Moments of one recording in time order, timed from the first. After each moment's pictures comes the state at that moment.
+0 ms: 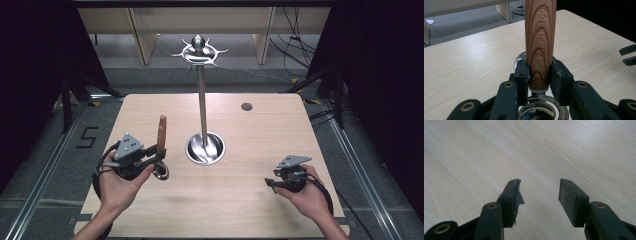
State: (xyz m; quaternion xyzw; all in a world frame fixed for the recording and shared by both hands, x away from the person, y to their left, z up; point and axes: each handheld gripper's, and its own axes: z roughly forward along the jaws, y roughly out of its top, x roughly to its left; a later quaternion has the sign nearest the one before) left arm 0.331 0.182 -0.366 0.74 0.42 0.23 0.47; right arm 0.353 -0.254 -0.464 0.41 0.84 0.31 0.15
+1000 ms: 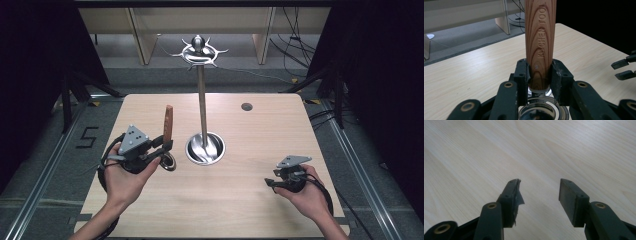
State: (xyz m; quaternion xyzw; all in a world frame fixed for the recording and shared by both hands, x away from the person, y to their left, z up) left arm 0.335 0.165 -0.344 0.73 0.40 0.25 0.49; right arm 0.353 -0.255 -0.463 0.41 0.85 0.30 0.15
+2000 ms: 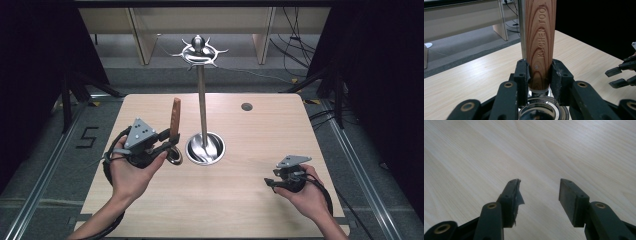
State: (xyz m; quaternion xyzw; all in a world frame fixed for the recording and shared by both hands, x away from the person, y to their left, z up) left arm 0.339 0.149 -0.326 0.73 0.38 0.26 0.51; right arm 0.352 -0.253 -0.462 0.42 0.84 0.31 0.14
